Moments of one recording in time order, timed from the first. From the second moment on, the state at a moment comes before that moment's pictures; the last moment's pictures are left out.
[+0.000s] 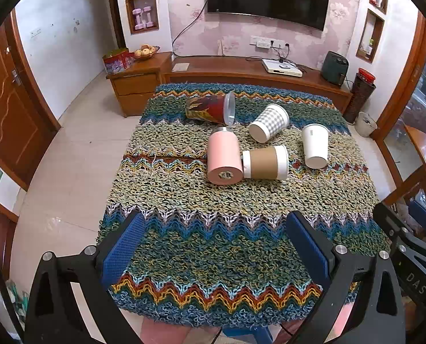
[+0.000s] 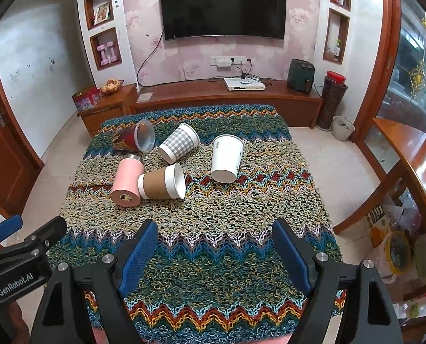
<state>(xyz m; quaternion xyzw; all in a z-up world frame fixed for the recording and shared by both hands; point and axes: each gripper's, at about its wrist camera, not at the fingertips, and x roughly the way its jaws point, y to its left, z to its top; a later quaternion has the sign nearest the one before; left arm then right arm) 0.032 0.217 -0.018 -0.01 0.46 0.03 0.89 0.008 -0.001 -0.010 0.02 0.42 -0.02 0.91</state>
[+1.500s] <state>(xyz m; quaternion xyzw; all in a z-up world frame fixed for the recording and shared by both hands) 0.159 0.251 -0.077 -0.03 0.51 0.03 0.86 0.104 0.046 -0.059 0.00 0.46 0.01 0.89</state>
